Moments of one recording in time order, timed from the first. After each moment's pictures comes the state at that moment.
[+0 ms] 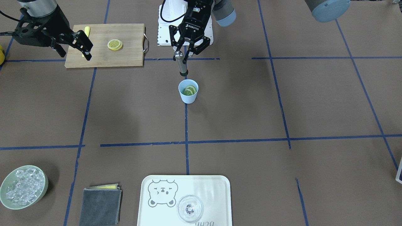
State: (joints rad) left arm -0.12 -2.21 -1.74 -2.64 -0.54 -0.52; right arm 0.74 -1.54 2.33 -1.62 2.00 1.28
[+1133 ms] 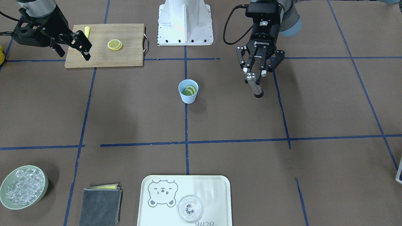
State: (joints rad) left arm -0.49 -1.79 -1.92 -2.63 -0.91 -0.35; right arm 0.74 -1.55 2.33 -1.62 2.00 1.29
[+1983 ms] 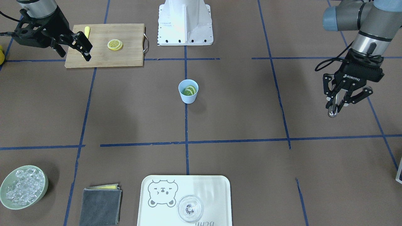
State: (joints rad) left arm -1.02 -1.64 -1.90 -2.07 -1.96 -0.44; right arm 0.74 -1.55 2.32 -1.62 2.00 1.31
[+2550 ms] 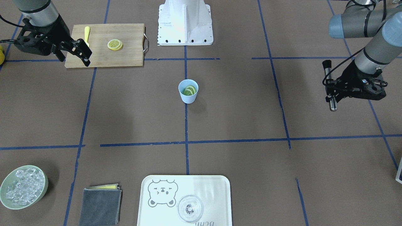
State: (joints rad) left arm -1.04 -1.65 -1.80 -1.83 -2.21 -0.64; right arm 0.74 -1.55 2.27 -1.61 2.01 1.30
